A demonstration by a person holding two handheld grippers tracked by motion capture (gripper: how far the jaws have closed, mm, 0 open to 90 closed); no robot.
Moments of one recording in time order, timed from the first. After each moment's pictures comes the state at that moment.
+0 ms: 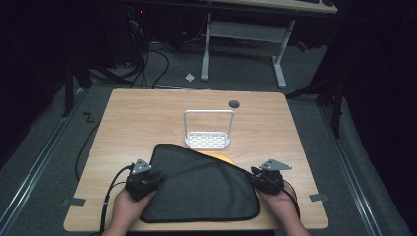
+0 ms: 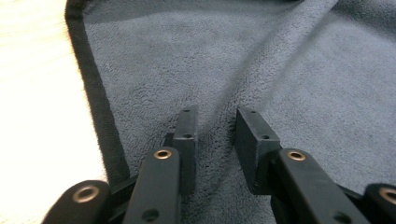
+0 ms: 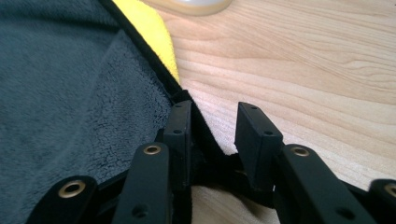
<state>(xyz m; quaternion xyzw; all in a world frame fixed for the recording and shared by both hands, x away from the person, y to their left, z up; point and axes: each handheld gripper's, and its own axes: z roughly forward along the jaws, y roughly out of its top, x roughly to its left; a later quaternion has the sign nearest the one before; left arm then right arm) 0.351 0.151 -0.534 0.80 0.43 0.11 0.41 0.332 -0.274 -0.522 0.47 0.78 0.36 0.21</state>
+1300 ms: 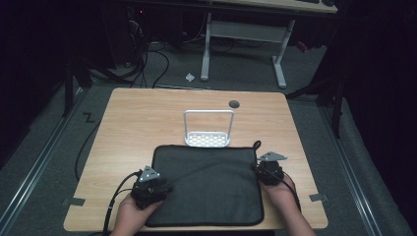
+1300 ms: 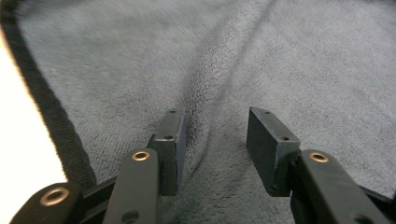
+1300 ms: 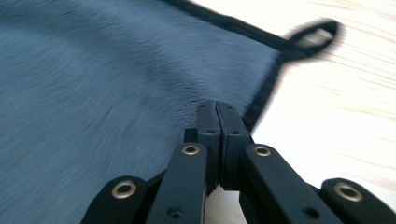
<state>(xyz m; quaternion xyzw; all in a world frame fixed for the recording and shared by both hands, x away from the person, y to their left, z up) 0.326 0.125 -0.529 0.82 0.39 0.07 0.40 0.362 -0.285 -0.524 0.49 0.79 0.30 0.23</state>
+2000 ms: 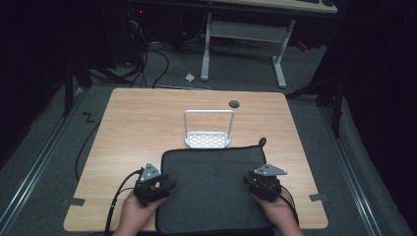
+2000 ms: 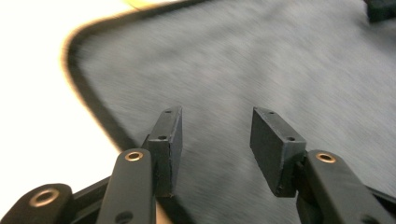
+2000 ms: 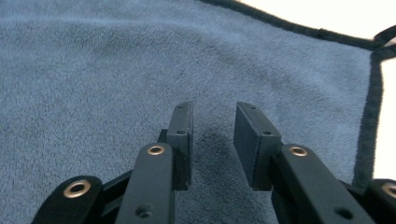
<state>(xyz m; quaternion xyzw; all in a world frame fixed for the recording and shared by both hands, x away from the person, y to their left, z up) 0.341 0.129 -0.525 0.79 0.40 0.12 0.44 0.315 -0.258 -0.517 0.47 0.79 0.33 0.21</state>
